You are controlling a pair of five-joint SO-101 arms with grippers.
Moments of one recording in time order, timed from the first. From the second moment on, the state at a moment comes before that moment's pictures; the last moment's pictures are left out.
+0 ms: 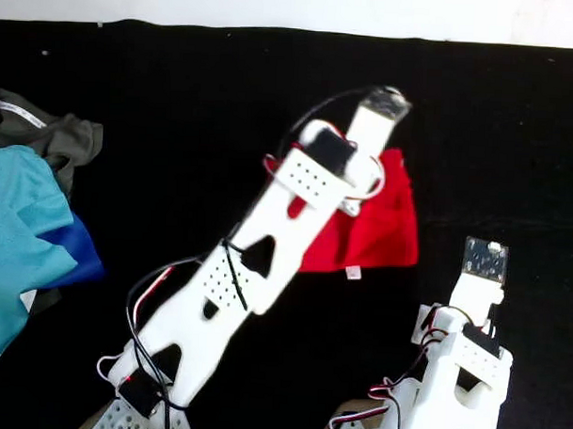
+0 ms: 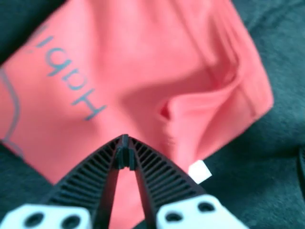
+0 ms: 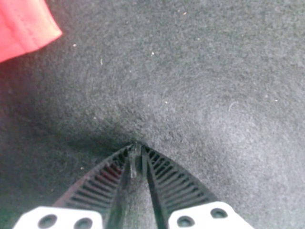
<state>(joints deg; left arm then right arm) 31.4 68.0 -93.1 100.2 -4.0 26.9 -42.5 83.2 36.5 17.8</state>
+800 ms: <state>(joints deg) 40.6 62.2 -93.3 98.9 -4.0 26.9 -42.5 83.2 36.5 17.8</state>
